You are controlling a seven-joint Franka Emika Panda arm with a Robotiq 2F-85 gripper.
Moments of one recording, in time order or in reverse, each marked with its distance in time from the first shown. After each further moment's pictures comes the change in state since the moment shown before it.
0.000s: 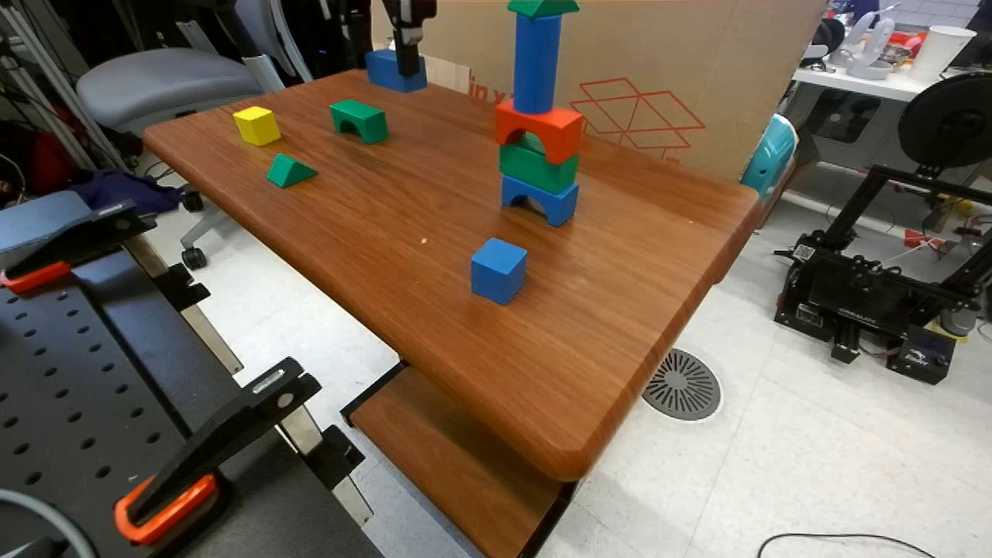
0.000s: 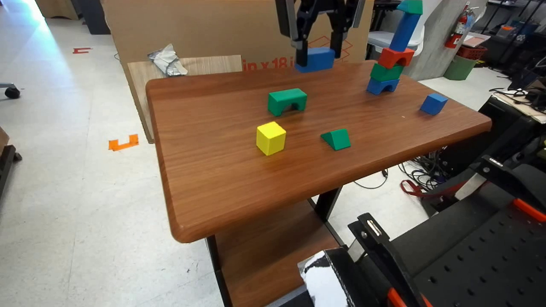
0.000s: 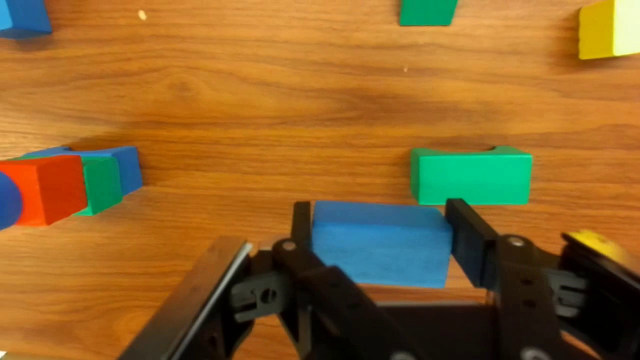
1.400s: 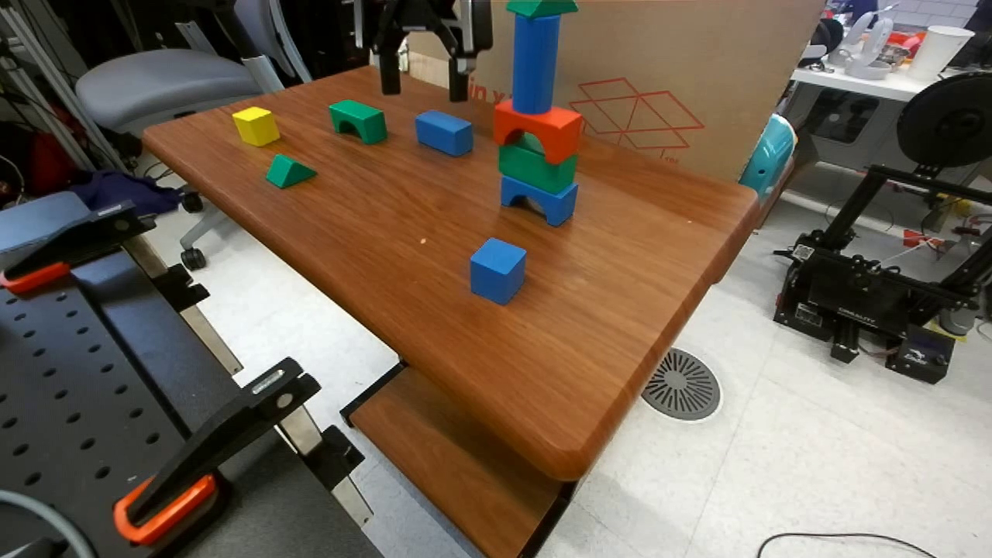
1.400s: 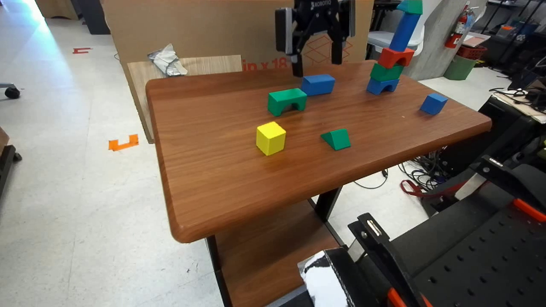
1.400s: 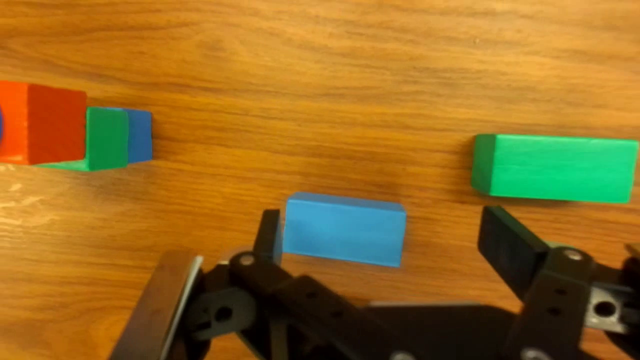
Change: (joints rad) arm -0.013 0.183 -0.015 0.233 0.000 -0.161 -0.114
